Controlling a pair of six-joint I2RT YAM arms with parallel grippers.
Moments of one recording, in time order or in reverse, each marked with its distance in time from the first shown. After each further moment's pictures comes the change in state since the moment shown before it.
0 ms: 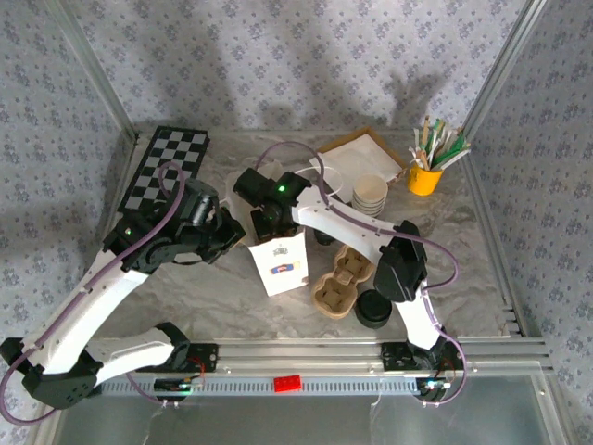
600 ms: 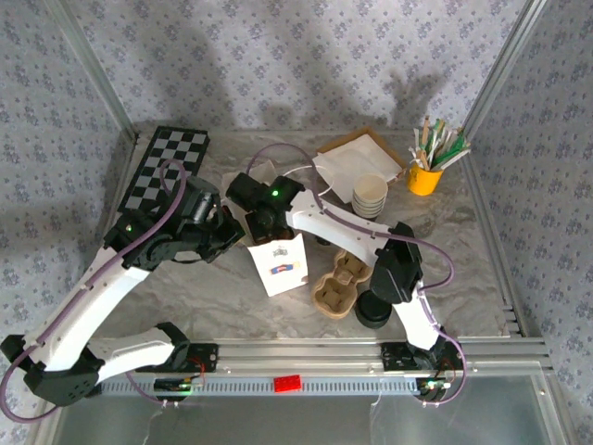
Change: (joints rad) left arm 0.000 0.025 0.036 -0.036 -0.009 0.028; right arm 0.037 0.021 0.053 -0.014 0.071 -0.030
